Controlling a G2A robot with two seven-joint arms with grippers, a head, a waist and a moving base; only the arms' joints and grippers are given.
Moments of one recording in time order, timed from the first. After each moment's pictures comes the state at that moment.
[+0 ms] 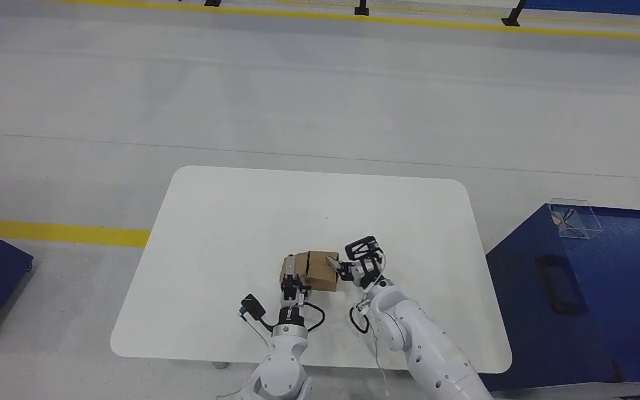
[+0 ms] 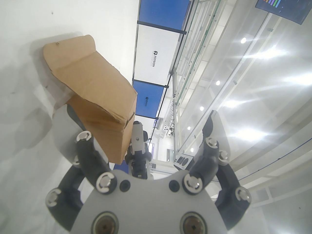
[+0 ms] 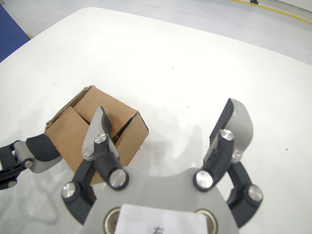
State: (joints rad) left arm 1.33 -1.64 -1.04 -1.22 -0.15 -0.32 0.41; right arm -1.12 -1.32 1.01 -1.21 -1.22 0.00 -0.01
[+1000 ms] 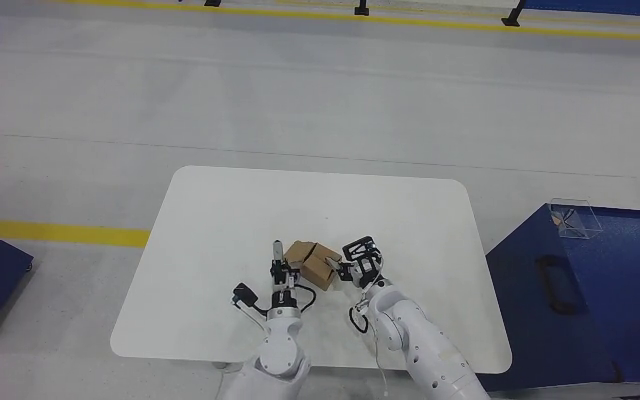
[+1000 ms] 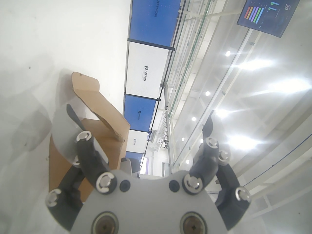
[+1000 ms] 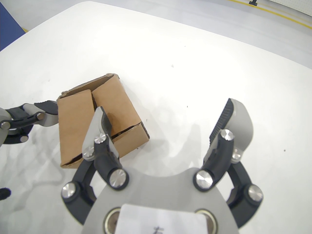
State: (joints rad) left arm 1.21 -1.68 -1.09 -1.06 -0.15 -0.42 0.47; right arm -1.12 -1.34 1.02 -1.20 -1.27 0.00 0.00
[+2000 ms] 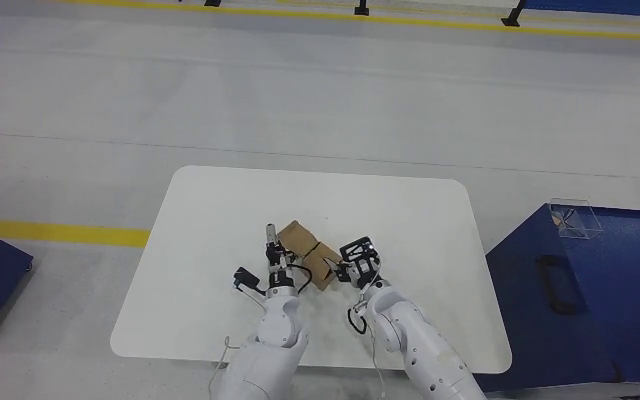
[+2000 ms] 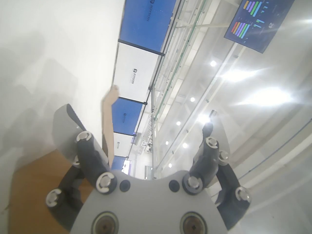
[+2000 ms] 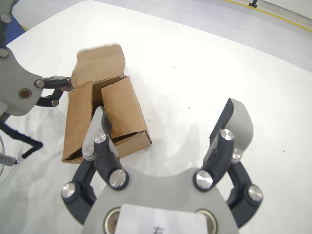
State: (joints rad) left arm 1.03 -1.73 -1.14 -0.79 -0.33 -0.64 0.33; right arm -1.14 -1.35 1.04 -1.22 -1.31 0.00 0.02
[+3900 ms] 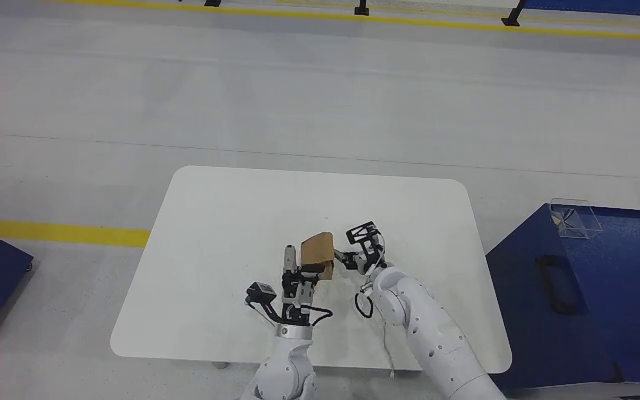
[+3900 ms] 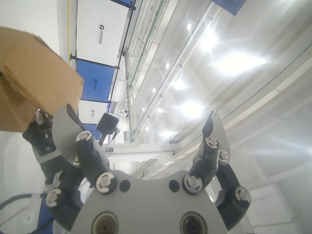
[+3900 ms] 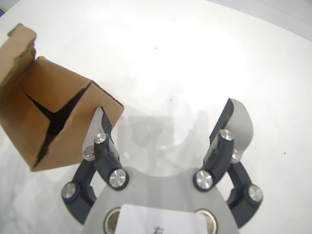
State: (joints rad) left arm 1.42 -1.71 -1.12 -1.35 -0.21 -0.59 0.11; right arm -0.96 -1.39 1.05 -0.98 -1.22 -0.09 0.14
